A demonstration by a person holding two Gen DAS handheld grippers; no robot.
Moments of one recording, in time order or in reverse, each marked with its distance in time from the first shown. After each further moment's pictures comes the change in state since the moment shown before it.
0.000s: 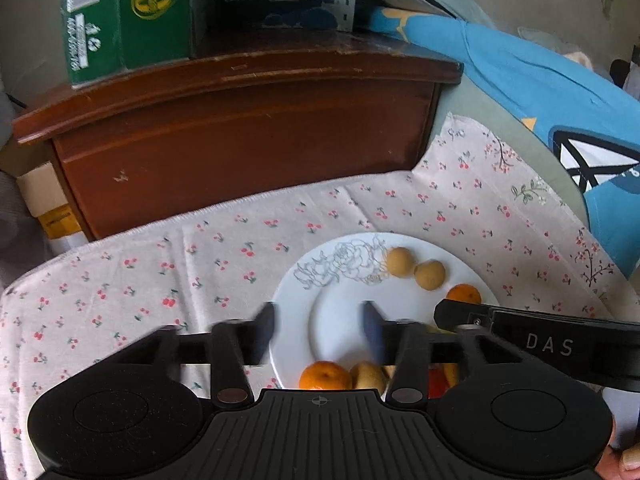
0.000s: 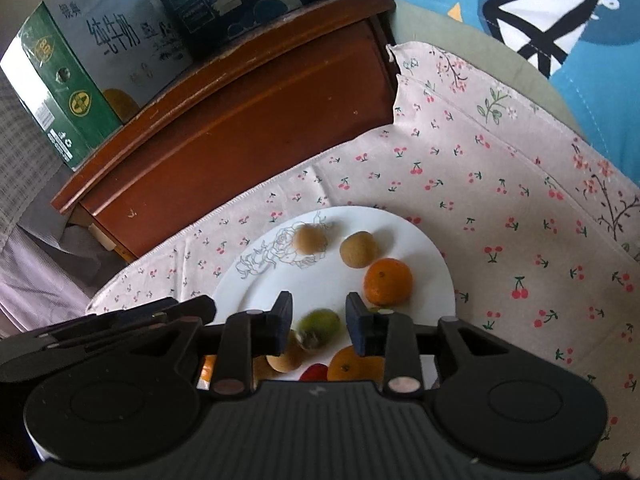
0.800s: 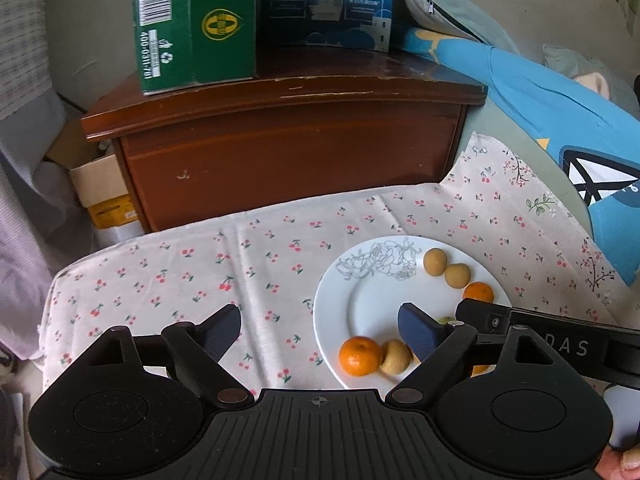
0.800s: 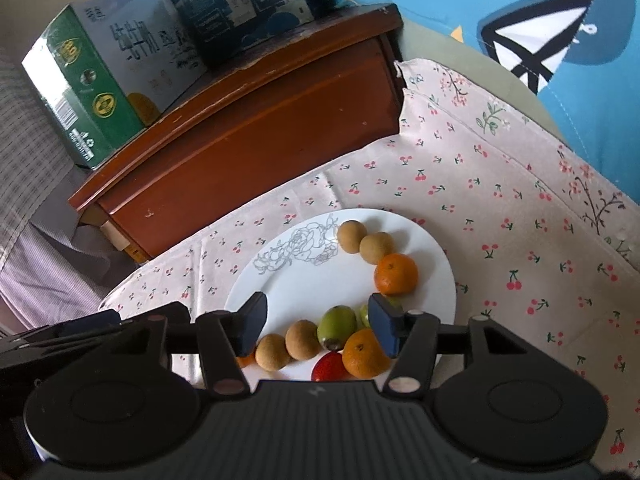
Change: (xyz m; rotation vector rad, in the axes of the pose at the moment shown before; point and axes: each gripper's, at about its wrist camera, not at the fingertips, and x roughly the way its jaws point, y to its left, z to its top) left arm -0.046 0.013 -0.009 -0.050 -0.014 0.081; right arm -0.024 0.011 -0.010 -0.023 -0.031 0.002
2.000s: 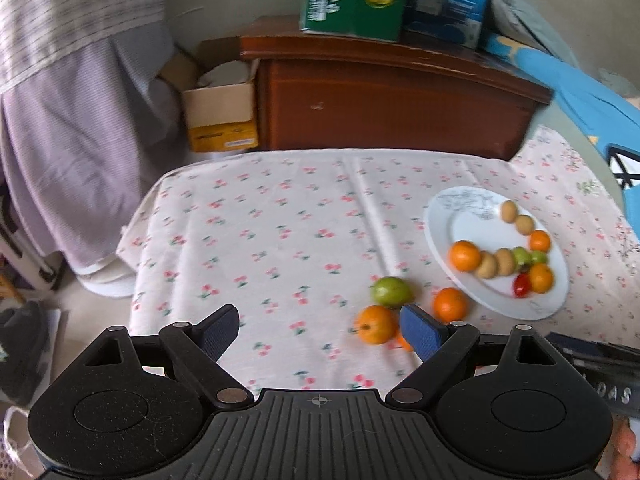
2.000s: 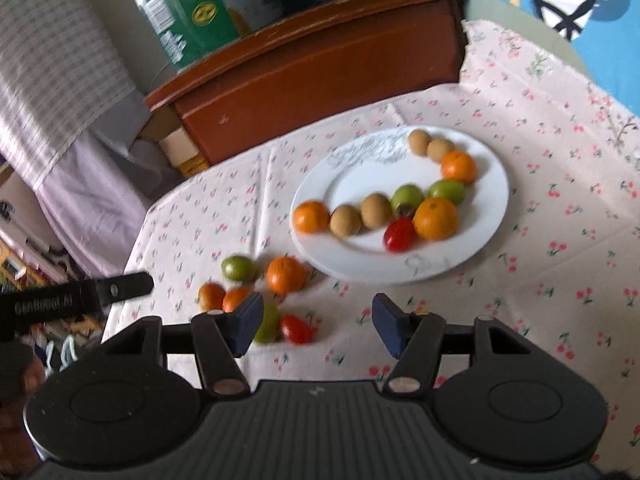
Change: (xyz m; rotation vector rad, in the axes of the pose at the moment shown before) left arm -0.058 0.085 -0.081 -0.163 0.044 0.108; right arm -0.032 0.035 -0.083 -0.159 0.093 0.094
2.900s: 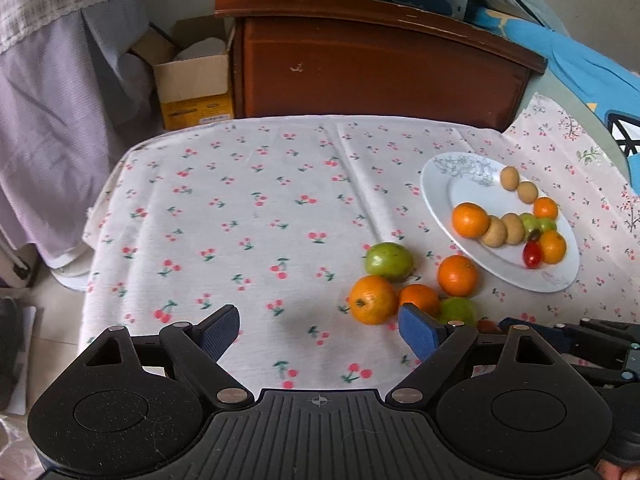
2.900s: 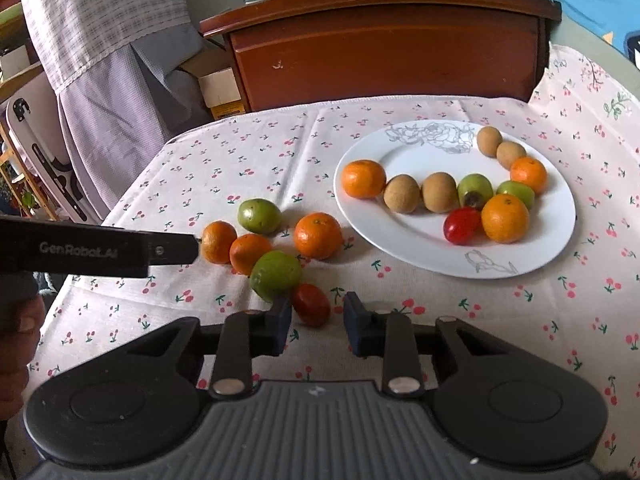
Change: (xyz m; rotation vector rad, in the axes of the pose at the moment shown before) left arm 0.042 -0.008 -0.022 0.037 0.023 -0.063; right arm 0.041 0.024 -0.024 -0.263 0.016 0.000
